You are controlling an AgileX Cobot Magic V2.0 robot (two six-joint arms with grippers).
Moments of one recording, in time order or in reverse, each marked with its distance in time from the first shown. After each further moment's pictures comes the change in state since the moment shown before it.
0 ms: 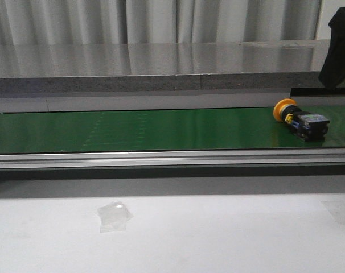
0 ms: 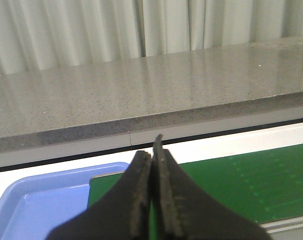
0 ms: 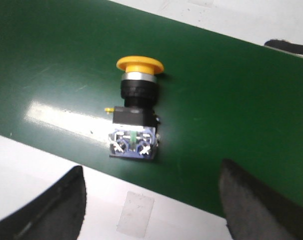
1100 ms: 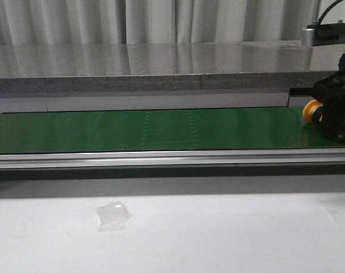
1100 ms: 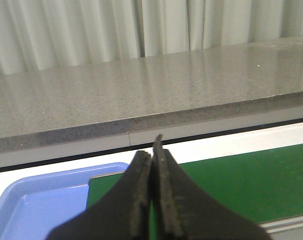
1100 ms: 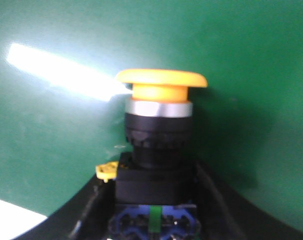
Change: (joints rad) left arm 0.000 0.000 0.000 0.000 0.000 0.000; right arm -0.011 0.258 -0.064 -0.085 -0.008 -0.005
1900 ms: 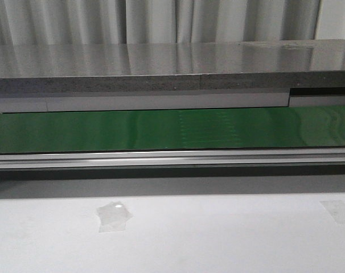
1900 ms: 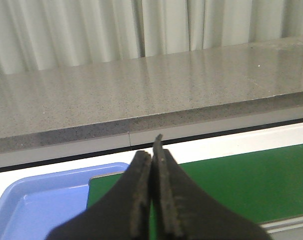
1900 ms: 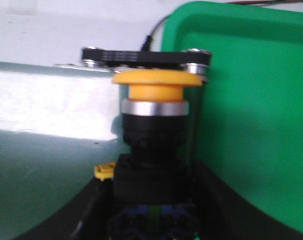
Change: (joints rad) left arm 0.000 0.000 0.000 0.000 0.000 0.000; right arm -0.329 0.007 -0.294 -0.044 0.183 0.002
